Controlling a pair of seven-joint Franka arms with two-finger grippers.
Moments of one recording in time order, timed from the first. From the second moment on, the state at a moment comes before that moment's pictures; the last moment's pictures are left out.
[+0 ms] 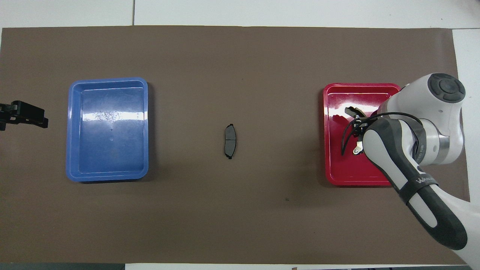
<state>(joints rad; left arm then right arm) 0.00 0.00 0.01 -1.64 0.02 1.54 0.03 0.12 0.17 -0.06 -2.04 0.03 2.08 0.09</state>
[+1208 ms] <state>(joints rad) 0.00 0.00 0.01 -1.64 0.02 1.54 0.03 0.66 0.45 -0.05 -1.68 0.08 2.06 0.73</state>
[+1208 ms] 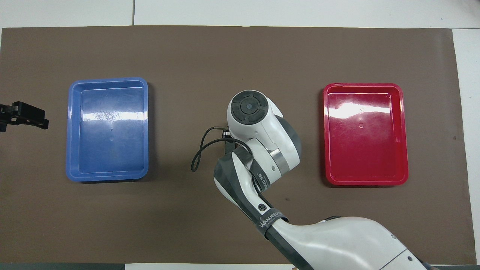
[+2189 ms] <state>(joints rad) 0.00 0.00 0.01 -1.64 0.02 1.54 0.03 0.69 0.46 -0.04 -1.75 0.09 2.17 0.77</state>
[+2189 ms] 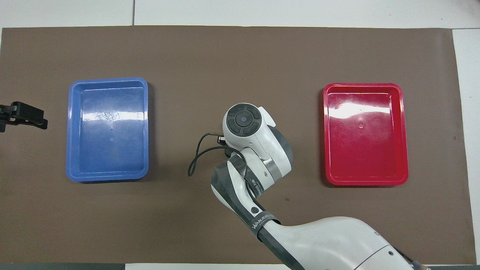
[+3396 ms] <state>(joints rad) 0.00 0.00 0.01 -1.64 0.02 1.54 0.03 0.69 0.45 -0.03 -1.80 0.09 2.25 0.77</state>
